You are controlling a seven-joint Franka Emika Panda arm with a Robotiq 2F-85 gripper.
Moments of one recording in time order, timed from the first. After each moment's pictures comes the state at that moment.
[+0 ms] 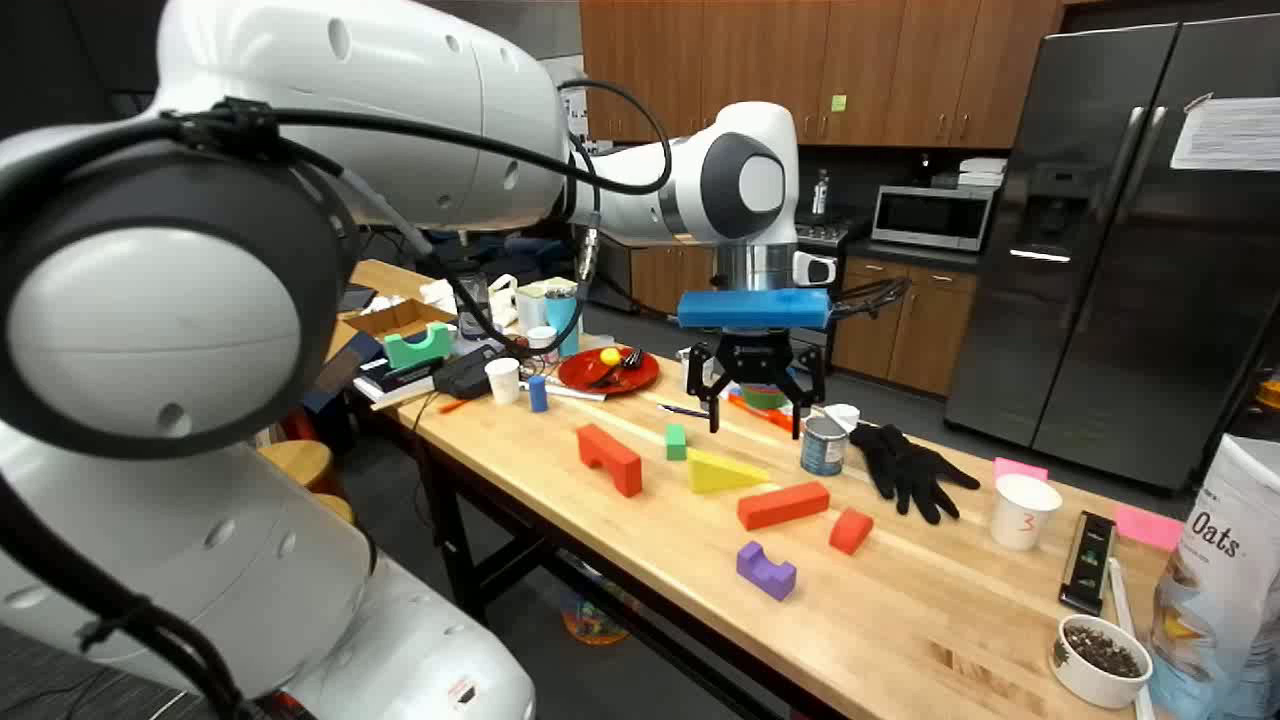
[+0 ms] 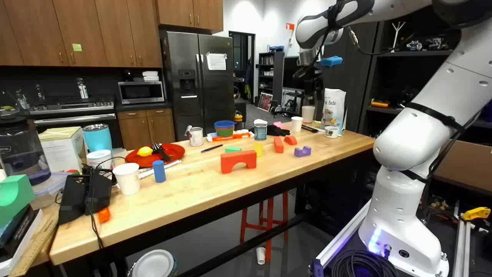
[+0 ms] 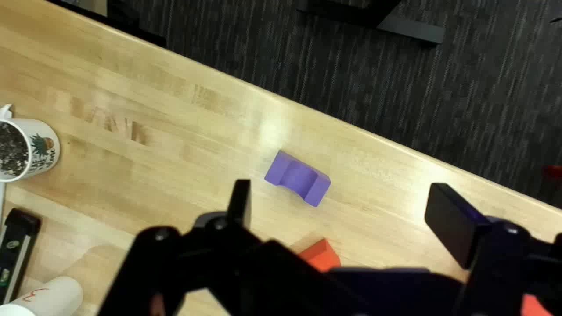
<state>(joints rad) -0.09 -0.40 -0.18 -2.19 -0.23 1.67 -0.38</state>
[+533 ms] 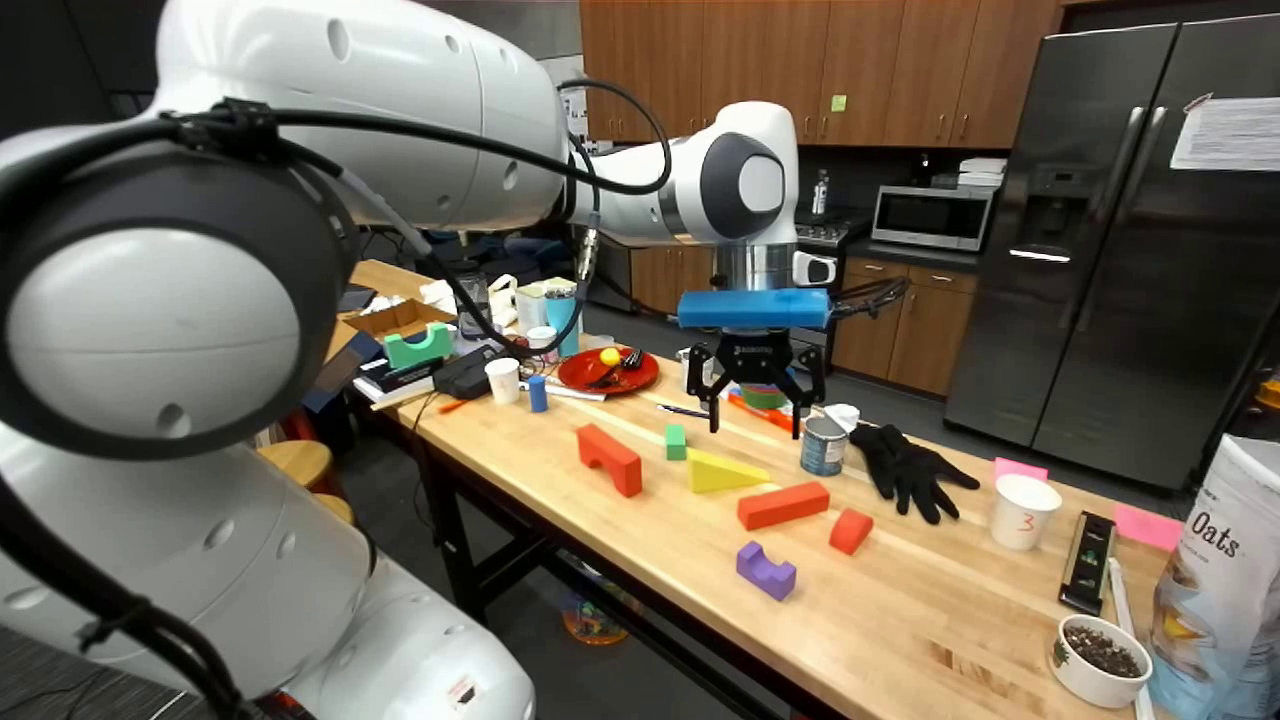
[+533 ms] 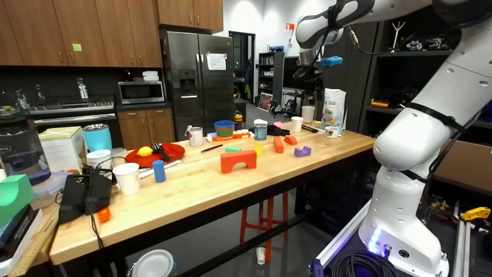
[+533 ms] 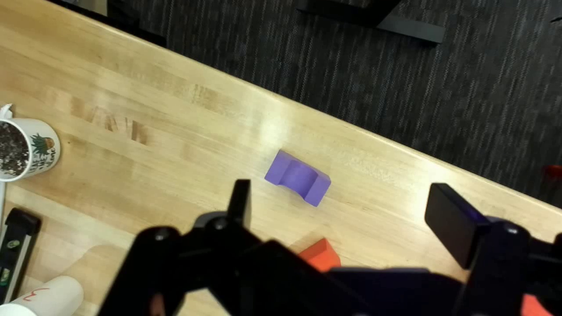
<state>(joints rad) -0.09 -0.40 -0.18 -2.19 -0.23 1.67 -0.38</state>
